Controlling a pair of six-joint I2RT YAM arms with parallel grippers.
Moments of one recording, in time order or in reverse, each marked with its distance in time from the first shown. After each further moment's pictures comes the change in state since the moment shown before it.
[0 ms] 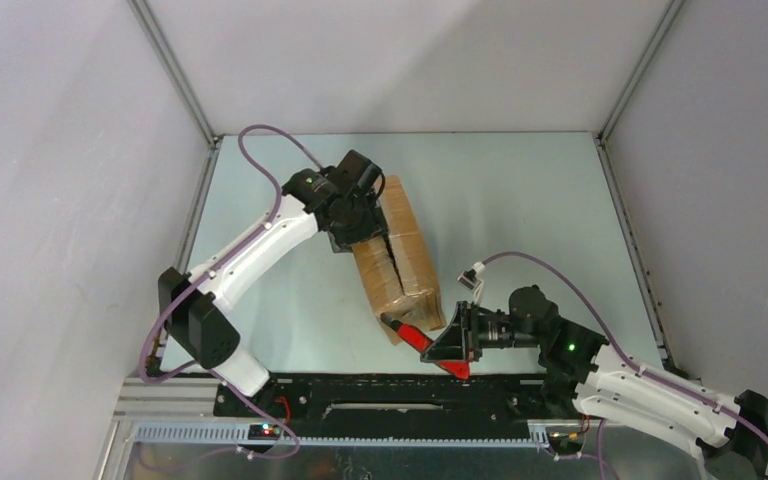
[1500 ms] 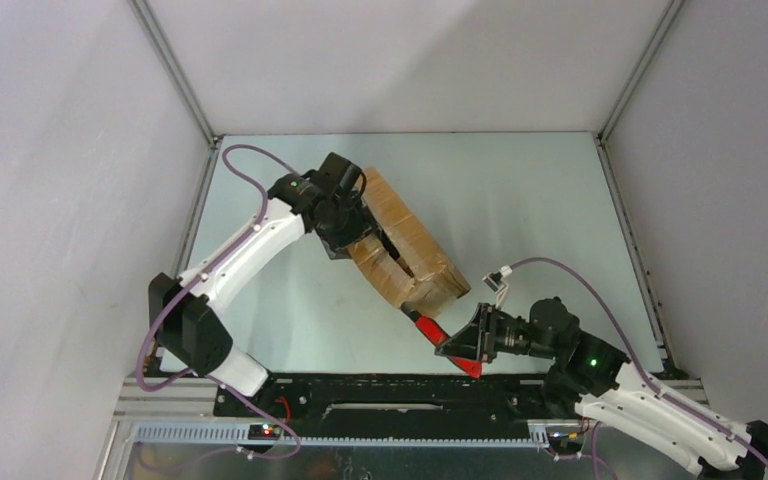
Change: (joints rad) left arm 0.092 -0.060 -0.124 0.065 0.130 -0.101; right arm -0.032 -0.216 -0.052 -0.144 0.143 -0.056
